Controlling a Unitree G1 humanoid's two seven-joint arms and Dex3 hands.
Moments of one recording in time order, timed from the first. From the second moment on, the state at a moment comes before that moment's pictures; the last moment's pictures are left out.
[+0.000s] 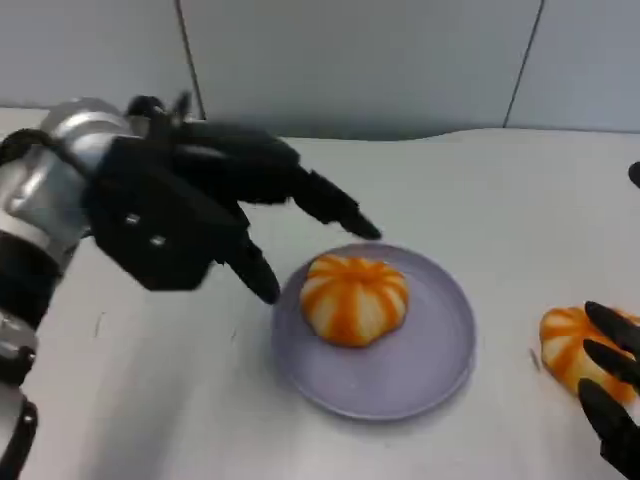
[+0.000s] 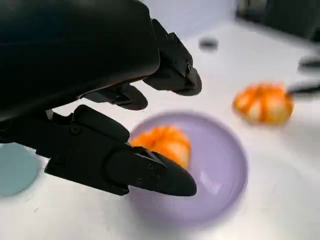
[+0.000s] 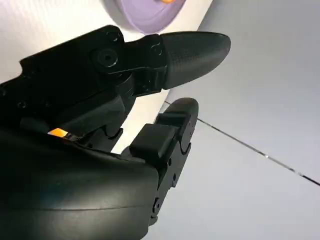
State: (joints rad) left arm -0.94 0.41 -0.35 0.78 0.17 -0.84 -0.88; right arm 0.28 -0.01 -0.09 0.04 -0.30 -0.52 -0.32
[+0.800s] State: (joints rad) left arm -0.22 0.31 0.06 0.37 -0.24 -0.14 -0.60; right arm 0.30 -0.03 -0.10 0.07 -0.25 -0.54 -0.27
